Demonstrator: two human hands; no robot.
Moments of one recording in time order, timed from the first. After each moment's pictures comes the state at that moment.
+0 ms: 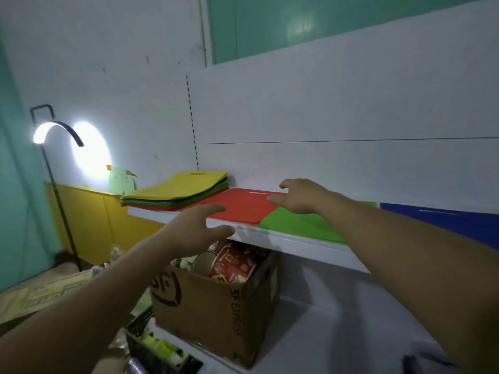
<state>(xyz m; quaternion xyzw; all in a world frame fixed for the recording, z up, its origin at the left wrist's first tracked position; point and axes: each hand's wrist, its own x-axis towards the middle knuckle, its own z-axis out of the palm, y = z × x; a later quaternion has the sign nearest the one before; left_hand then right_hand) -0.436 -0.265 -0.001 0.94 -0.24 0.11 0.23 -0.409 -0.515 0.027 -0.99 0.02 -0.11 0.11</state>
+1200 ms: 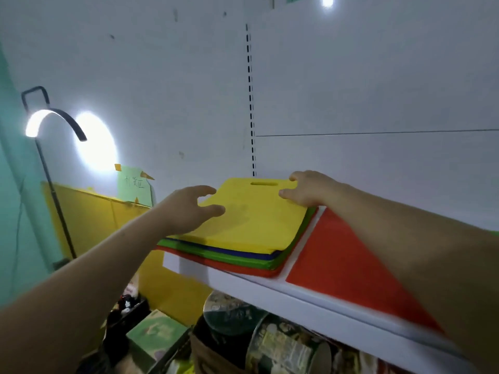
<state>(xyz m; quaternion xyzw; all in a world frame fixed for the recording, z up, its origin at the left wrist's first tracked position) -0.050 -0.072 0.005 0.95 -0.17 0.12 0.25 -0.029 -0.345 0.017 -0.99 0.03 -0.10 0.07</state>
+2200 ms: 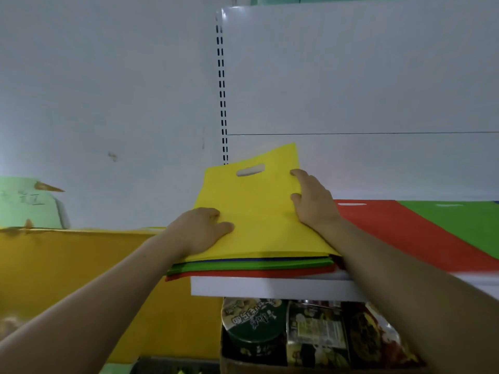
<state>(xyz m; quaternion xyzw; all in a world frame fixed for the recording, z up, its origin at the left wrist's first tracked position) 0.030 -0.042 -0.017 0.92 -0.33 -0.01 0.19 -0.059 -0.281 -0.029 -0.91 0.17 -0.36 0.13</state>
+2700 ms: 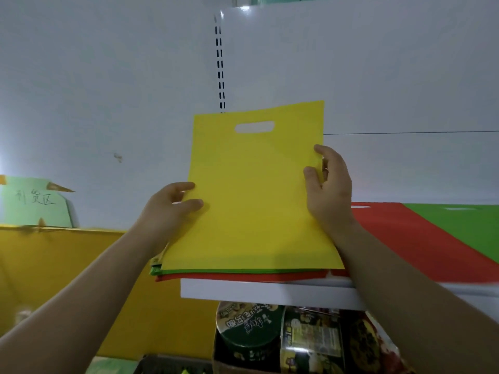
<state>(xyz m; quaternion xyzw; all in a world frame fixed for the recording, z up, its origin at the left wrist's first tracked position) 0.030 -0.023 -0.003 0.75 -0.23 -0.01 0.62 -0.078 -0.280 -0.013 -0.72 0.03 -0.65 0.23</state>
